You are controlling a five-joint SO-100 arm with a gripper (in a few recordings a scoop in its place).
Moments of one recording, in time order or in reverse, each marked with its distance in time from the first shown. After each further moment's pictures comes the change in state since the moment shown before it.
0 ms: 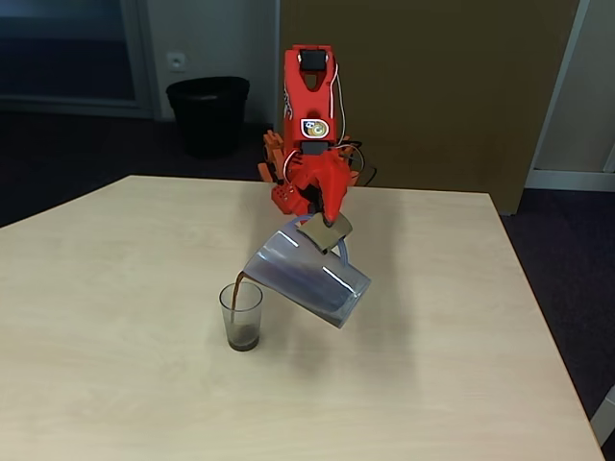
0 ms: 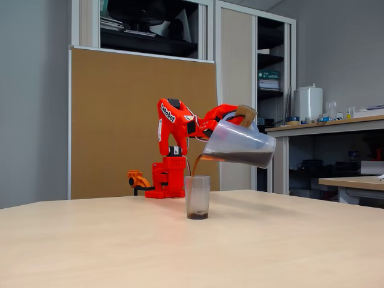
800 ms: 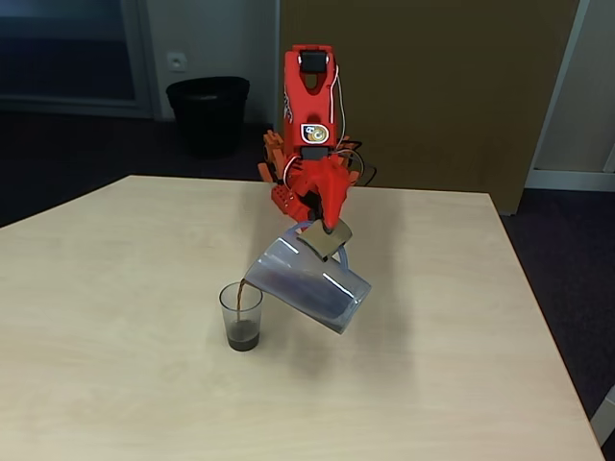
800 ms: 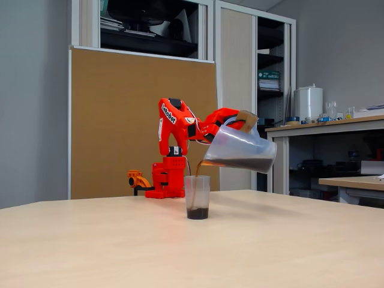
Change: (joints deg) arm 0.0 -3.1 0.0 -2.6 2.0
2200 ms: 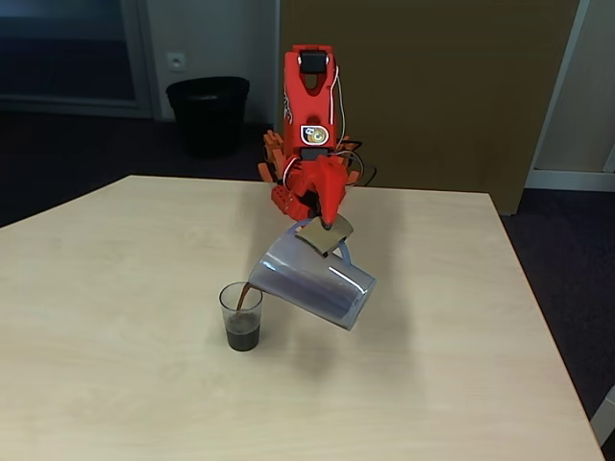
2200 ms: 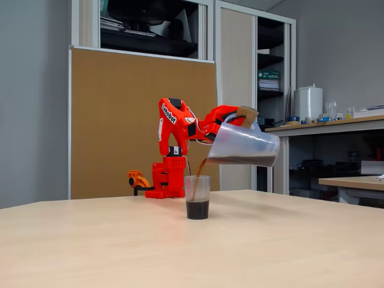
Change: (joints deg) arm 0.2 -0.8 -0.3 -2.6 5.9
